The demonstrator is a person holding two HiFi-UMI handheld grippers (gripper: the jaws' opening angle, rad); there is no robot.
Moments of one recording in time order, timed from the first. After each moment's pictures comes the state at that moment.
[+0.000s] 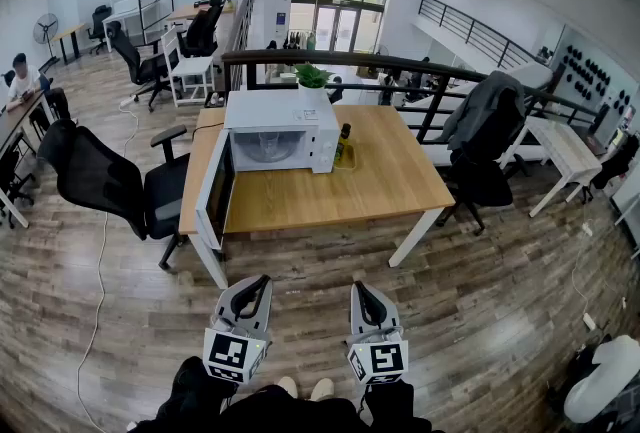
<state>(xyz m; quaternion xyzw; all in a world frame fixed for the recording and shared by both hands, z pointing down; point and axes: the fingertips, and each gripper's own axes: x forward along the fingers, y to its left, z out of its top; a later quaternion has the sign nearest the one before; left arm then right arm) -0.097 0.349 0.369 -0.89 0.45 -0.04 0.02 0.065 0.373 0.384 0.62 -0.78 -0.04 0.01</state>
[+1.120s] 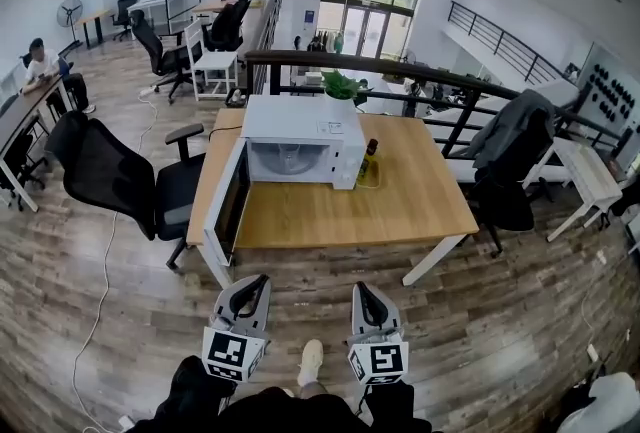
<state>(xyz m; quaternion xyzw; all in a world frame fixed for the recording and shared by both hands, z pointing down) -0.116 0.247 0.387 -0.87 0.49 -0.05 0.01 0.054 0.259 0.399 0.59 -0.81 -0.04 0.02</state>
